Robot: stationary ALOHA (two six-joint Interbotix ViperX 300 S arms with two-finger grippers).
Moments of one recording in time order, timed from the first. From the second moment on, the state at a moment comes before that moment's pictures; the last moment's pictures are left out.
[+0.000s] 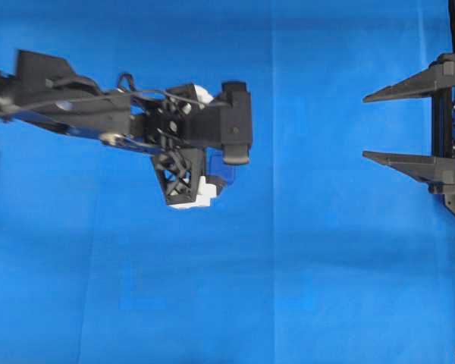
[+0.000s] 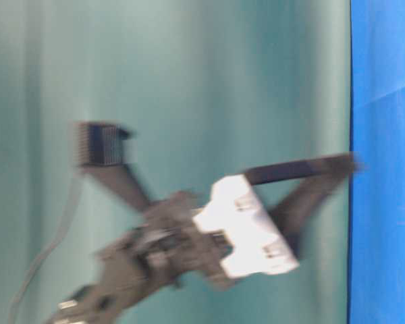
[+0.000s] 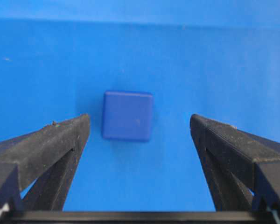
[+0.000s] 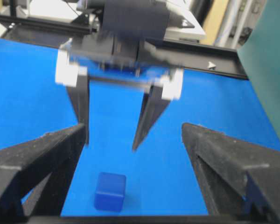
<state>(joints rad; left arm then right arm) 0.01 0.12 0.34 0.01 0.46 -0.02 -0.02 -0.93 1.15 0.00 -0.22 0.01</state>
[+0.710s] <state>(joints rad) 0.01 0.32 0.39 0.02 0.25 -0.02 -0.02 -0.92 1.15 0.00 -0.22 0.01</state>
